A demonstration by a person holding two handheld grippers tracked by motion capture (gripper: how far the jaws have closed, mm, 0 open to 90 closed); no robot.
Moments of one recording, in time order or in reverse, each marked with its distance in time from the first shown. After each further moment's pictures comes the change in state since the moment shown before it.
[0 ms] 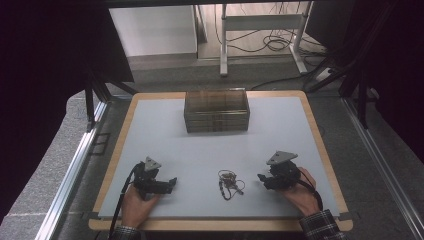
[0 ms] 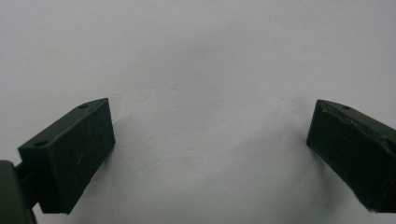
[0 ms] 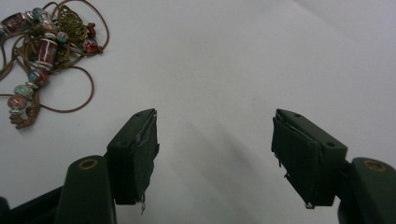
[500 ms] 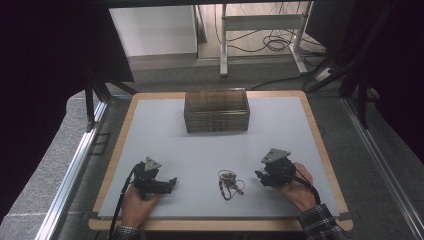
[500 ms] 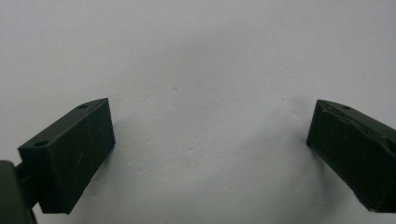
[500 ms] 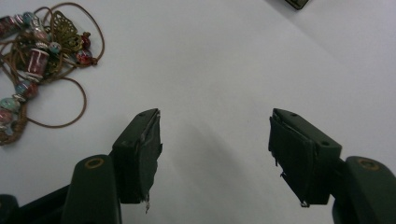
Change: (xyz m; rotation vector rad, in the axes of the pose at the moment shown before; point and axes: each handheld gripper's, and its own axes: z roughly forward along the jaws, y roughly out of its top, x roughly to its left) left arm 0.000 0.000 0.000 0.000 0.000 0.000; right arm 0.005 0.016 0.004 0.013 -0.052 -0.094
